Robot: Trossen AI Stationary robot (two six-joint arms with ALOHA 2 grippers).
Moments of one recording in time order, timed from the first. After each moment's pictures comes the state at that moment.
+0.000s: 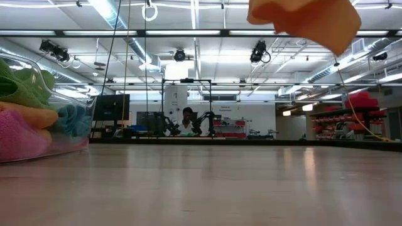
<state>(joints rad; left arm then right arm) -0.44 1.19 0.94 -0.05 -0.71 0.27 0.49 1.26 1.76 -1.17 0.67 0.45</state>
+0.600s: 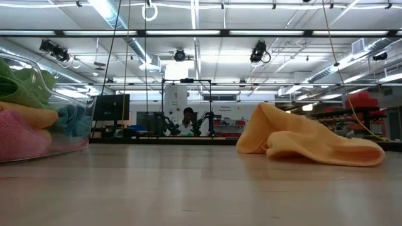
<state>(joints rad) -0.45 1.19 0.94 -0.08 -0.71 0.21 0.41 1.30 1.57 -1.38 0.50 0.83</state>
